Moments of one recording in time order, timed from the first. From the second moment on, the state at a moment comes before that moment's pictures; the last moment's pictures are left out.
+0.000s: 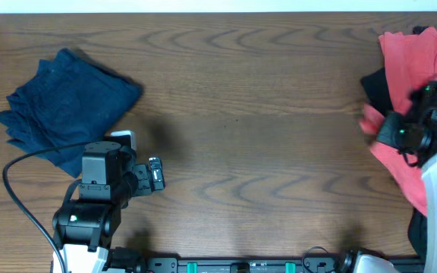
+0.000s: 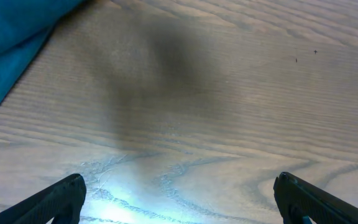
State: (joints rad) left arm -0.09 0.79 0.72 -0.86 0.07 -0.23; right arm -0.22 1.24 1.10 -0.88 -0.14 0.11
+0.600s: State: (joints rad) left arm -0.09 0.79 0.72 -0.86 0.07 -0.23; right arm 0.48 1.36 1.02 -0.59 -0.39 -0.08
